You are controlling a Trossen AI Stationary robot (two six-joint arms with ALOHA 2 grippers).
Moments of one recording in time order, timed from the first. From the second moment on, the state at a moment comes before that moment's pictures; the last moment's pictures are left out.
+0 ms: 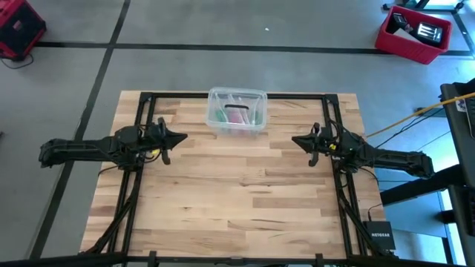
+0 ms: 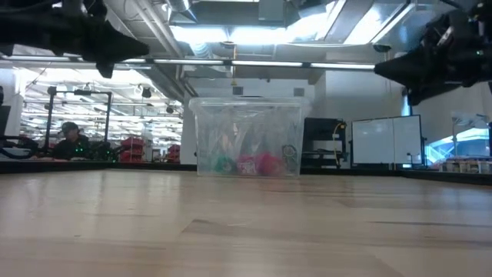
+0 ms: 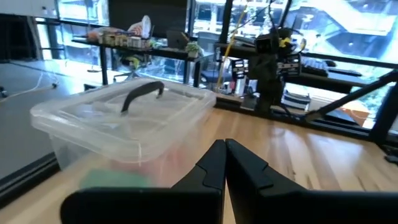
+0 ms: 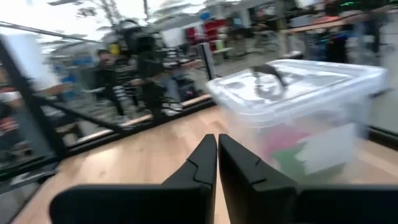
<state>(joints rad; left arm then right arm) 0.09 0.34 0.21 0.11 -0.21 -0.12 -0.15 0.17 0.04 0.18 0.07 0.28</state>
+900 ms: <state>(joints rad) 0.06 0.00 0.10 -0.13 -0.24 -0.12 -0.15 0.00 0.01 0.05 0.11 0.29</state>
